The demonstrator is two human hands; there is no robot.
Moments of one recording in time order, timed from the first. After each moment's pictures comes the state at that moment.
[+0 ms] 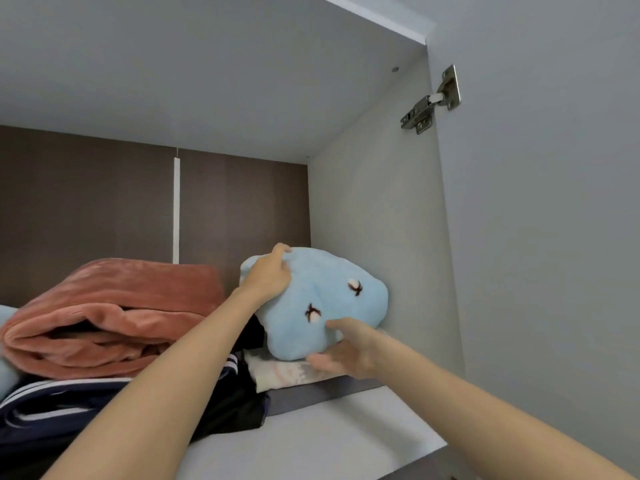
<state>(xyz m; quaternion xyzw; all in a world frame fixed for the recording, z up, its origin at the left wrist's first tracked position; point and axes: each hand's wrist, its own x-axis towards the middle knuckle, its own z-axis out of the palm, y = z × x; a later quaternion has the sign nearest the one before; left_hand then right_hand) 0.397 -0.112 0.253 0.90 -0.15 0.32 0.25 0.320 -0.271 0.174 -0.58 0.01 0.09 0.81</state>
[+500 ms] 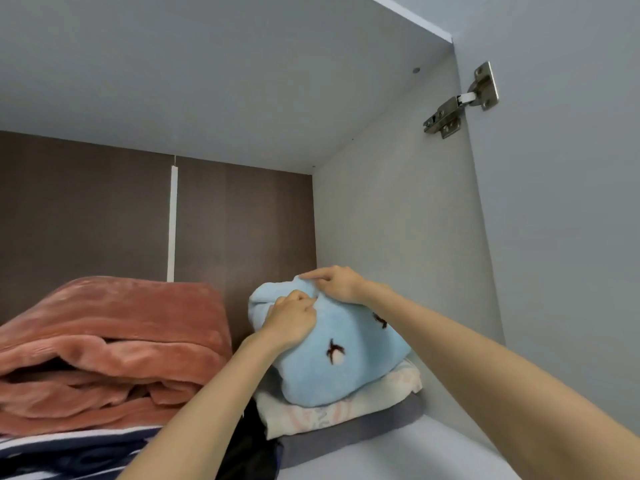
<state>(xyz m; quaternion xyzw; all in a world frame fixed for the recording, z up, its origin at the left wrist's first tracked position) 0.454 -0.119 0.217 0.92 -0.22 0.26 0.19 0.439 -0.266 0.274 -0.94 -0.20 -0.23 0.18</state>
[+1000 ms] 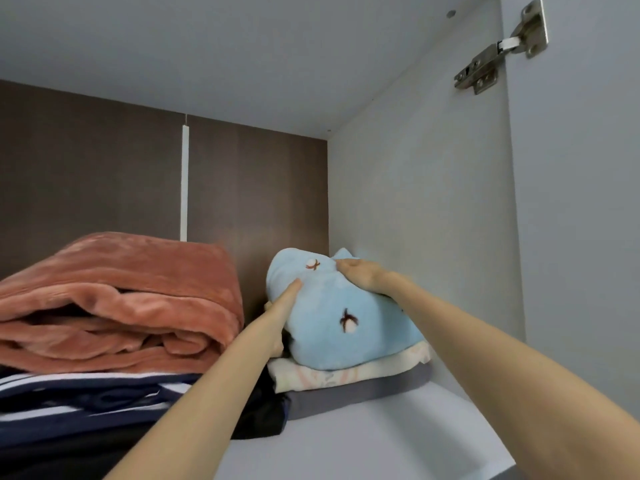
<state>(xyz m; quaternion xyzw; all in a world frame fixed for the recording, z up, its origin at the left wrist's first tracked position) 0.441 -0.104 0.169 0.63 0.03 0.00 0.77 0.469 -0.285 0.240 -0.96 -0.08 -0.16 0.21</state>
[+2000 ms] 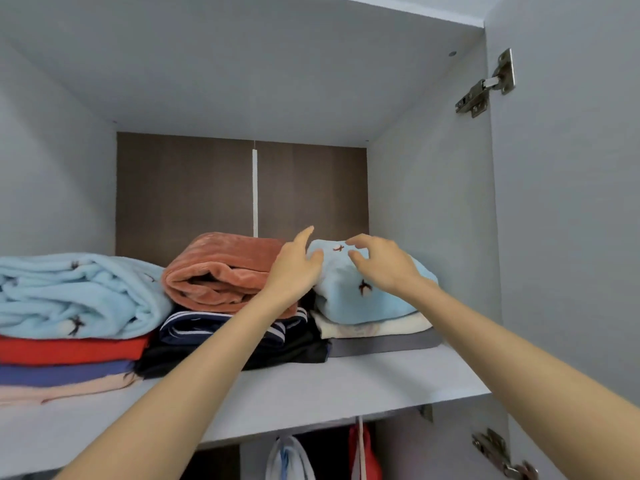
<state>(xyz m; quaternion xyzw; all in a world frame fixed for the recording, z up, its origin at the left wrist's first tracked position) 0.243 -0.083 0.218 0.84 -0.11 0.36 0.39 0.286 -0.251 0.227 -0.88 -0.22 -0.34 0.24</state>
